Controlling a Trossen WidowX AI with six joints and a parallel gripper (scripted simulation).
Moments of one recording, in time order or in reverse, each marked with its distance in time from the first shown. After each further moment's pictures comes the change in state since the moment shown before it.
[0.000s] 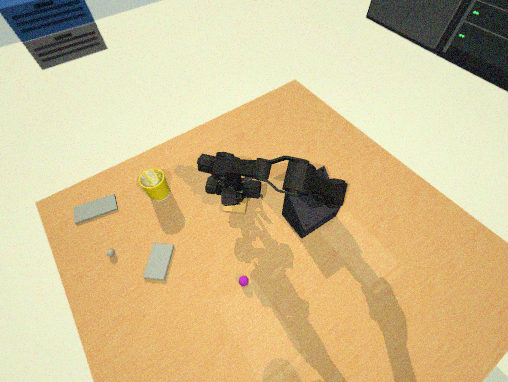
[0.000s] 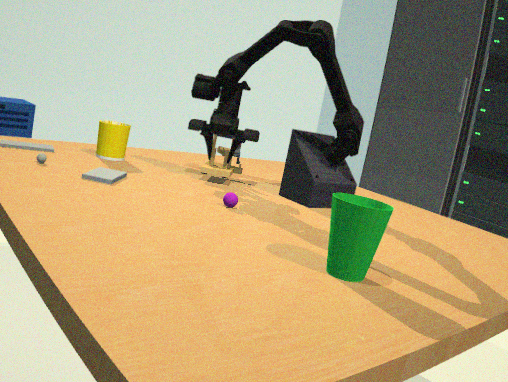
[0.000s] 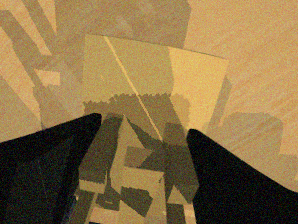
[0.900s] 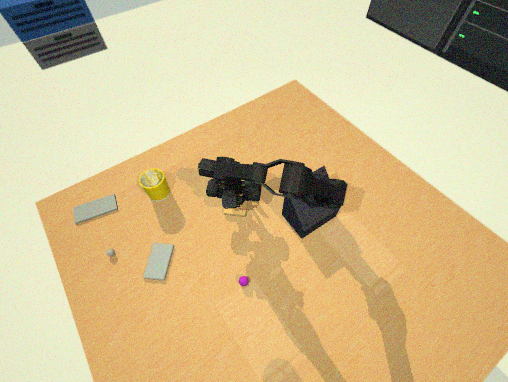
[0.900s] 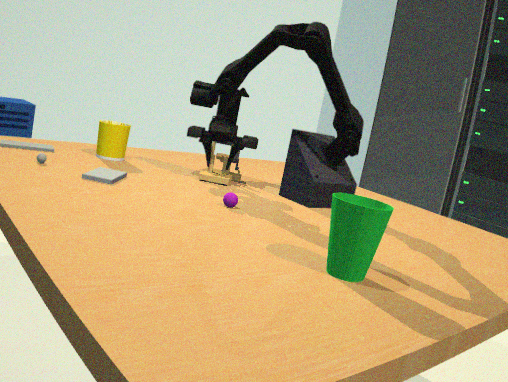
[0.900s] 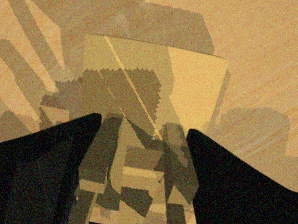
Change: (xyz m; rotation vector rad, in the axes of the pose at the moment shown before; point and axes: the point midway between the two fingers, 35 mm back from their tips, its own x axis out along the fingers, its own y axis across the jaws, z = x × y) arm 0.019 0.000 0.000 -0.001 0.000 0.002
